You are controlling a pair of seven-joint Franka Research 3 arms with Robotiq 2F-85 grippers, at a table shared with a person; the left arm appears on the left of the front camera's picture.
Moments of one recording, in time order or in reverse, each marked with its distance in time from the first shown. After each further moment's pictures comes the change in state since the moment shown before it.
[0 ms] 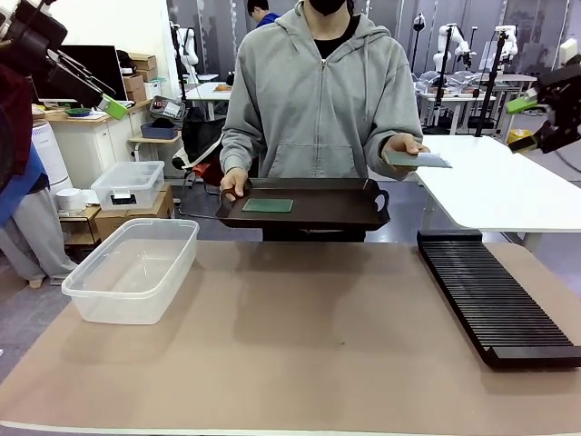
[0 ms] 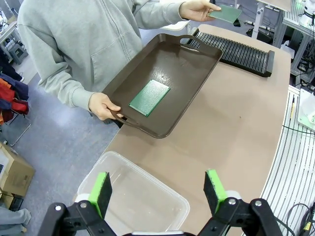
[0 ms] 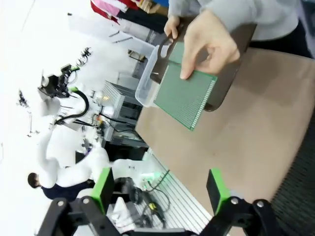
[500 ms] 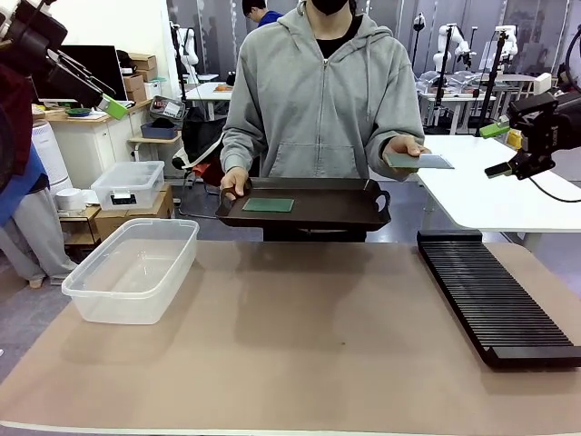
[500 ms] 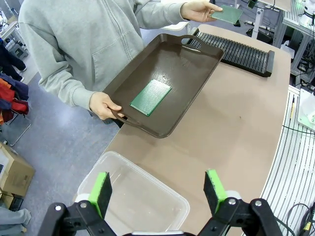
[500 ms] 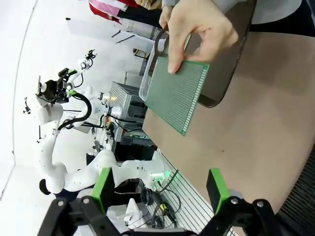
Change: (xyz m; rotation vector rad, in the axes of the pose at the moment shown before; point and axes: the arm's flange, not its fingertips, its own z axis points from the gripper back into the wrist) left arm 0.000 0.000 0.000 0.000 0.000 0.000; right arm -0.009 -0.019 -0.031 0.028 0.013 -0.065
